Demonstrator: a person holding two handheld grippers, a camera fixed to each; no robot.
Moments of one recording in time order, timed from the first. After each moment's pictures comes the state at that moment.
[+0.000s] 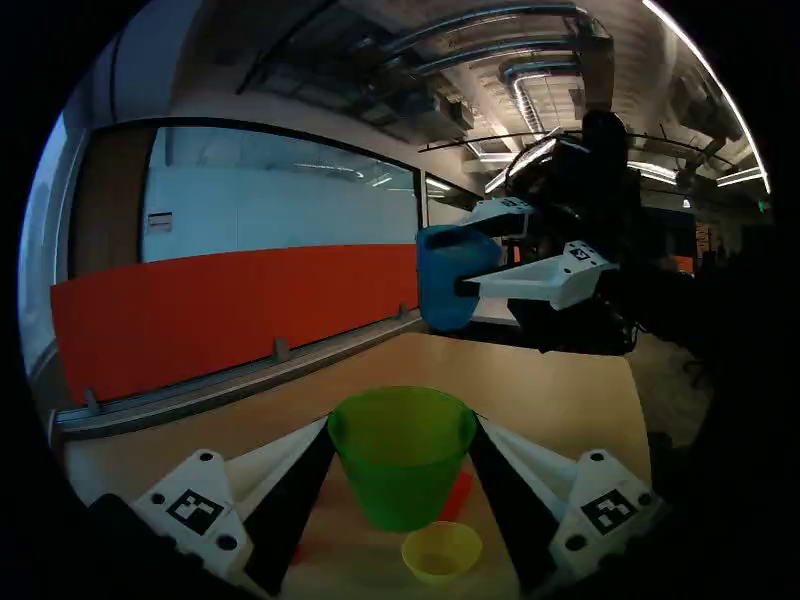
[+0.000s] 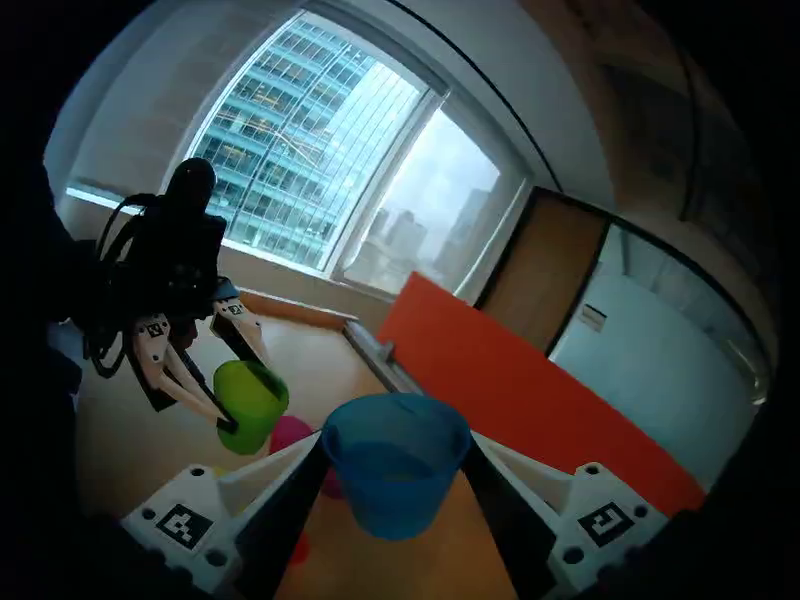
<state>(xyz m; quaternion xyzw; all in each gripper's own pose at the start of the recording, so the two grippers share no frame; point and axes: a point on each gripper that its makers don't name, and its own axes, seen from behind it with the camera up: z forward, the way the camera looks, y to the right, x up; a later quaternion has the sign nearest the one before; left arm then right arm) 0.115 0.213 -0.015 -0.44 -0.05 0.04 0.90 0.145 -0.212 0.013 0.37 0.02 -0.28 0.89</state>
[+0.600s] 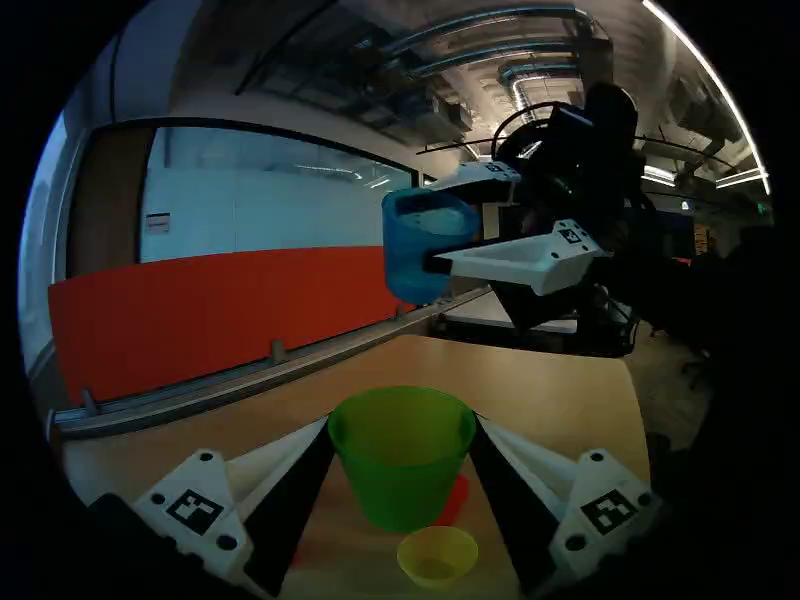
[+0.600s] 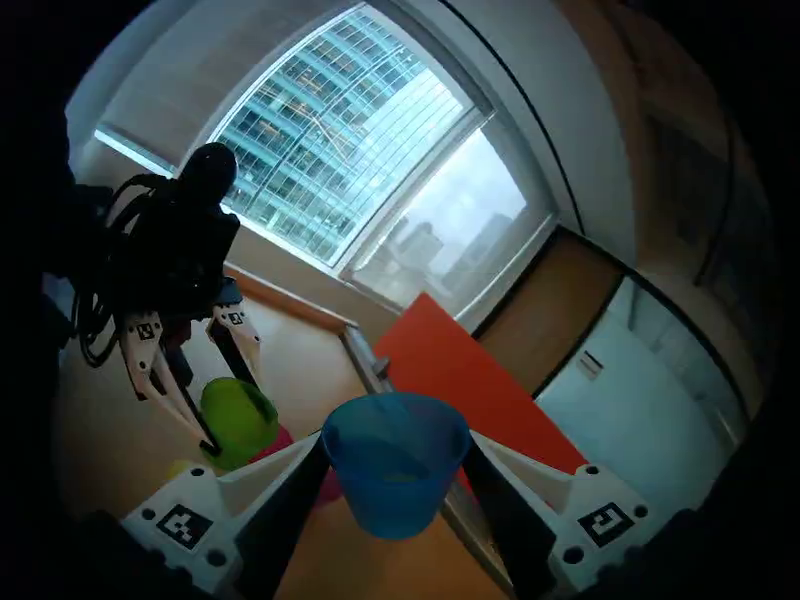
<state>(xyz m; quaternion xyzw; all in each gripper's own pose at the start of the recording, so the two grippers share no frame) 0.115 0.219 -0.013 -0.44 -0.04 0.04 0.90 0.176 -0.237 0.029 0.37 0.07 -0.36 0.85</state>
